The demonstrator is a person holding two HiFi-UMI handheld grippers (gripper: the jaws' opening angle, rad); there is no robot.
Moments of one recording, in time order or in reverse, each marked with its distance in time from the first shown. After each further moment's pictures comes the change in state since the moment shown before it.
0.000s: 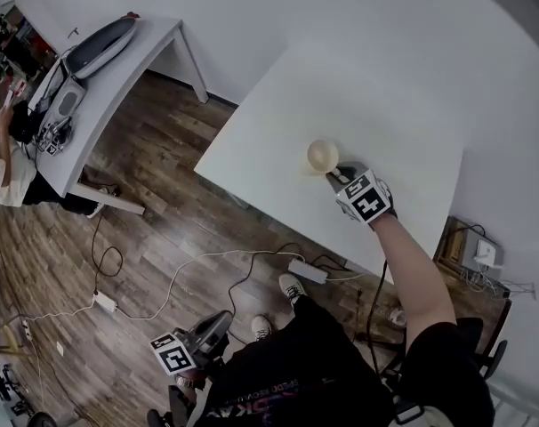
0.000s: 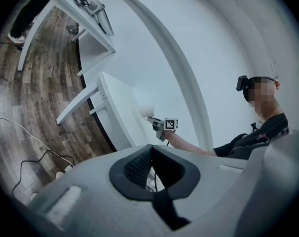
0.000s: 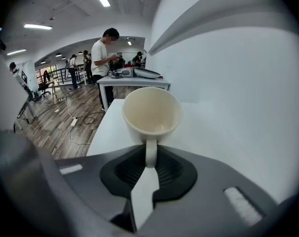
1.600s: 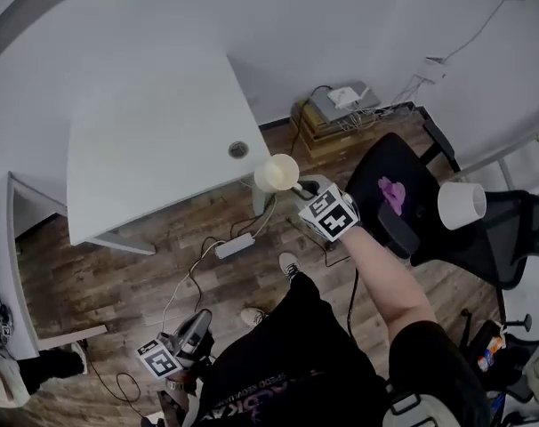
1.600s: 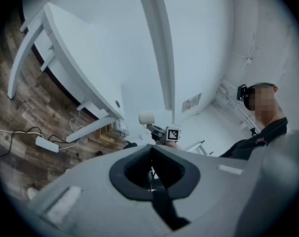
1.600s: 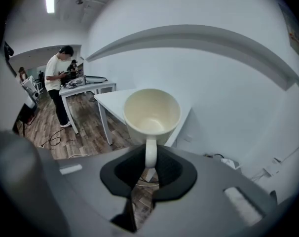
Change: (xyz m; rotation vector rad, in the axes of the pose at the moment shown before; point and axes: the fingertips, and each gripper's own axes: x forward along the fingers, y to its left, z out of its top) left arm -0.009 -0.075 -0.149 0.135 0.621 -0.414; right arm -0.341 0.186 -0.281 0.539 0.012 -0.577
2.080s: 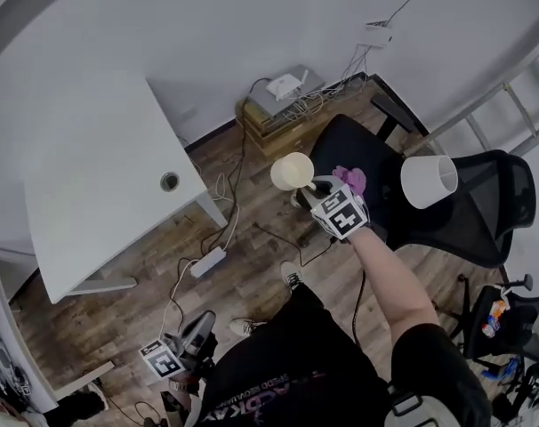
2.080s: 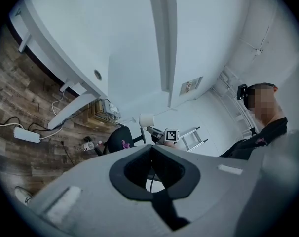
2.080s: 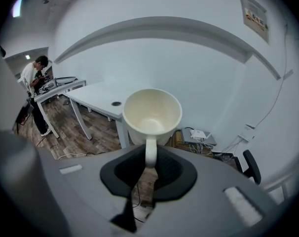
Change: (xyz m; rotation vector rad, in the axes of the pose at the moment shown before) left arm 0.150 -0.029 -0.052 -0.026 0.235 -0.078; right arm -0.111 -0.146 -0.162 0.238 0.116 -0.214
